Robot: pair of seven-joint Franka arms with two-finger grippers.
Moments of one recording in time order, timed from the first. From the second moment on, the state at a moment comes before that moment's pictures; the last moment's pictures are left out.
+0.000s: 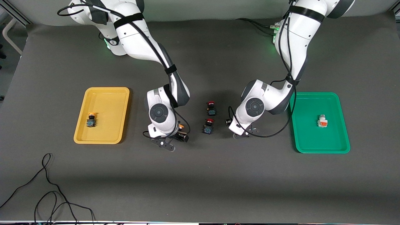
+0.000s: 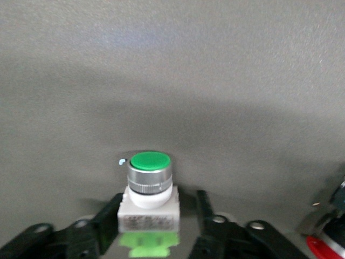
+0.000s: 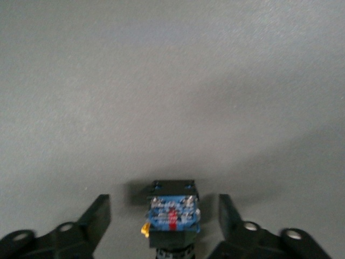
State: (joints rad) left arm -0.43 0.66 -0.14 -1.81 -0.10 2.41 -0.73; right arm 0.93 0.87 -0.46 -1.54 0.47 2.32 0.74
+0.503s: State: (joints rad) left arm -0.39 0.61 -0.13 -1.75 -0.06 2.18 -0.75; right arm 0.95 0.85 -0.47 -1.53 0.47 2.27 0.72
